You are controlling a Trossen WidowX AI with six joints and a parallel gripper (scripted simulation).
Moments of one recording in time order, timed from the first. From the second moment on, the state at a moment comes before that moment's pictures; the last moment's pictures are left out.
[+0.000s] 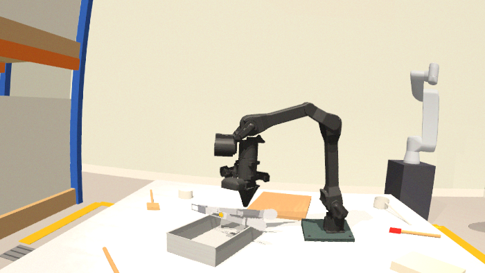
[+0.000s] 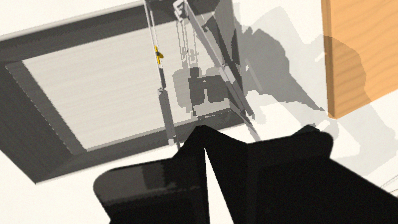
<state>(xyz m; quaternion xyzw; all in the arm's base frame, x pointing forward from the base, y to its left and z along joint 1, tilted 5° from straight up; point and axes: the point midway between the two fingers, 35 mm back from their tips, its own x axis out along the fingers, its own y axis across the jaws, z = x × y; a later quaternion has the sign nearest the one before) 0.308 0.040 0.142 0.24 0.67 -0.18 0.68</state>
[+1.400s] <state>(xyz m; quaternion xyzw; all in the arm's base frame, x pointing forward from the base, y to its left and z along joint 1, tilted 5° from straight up) 0.359 0.005 0.165 0.16 0.68 -0.10 0.71</state>
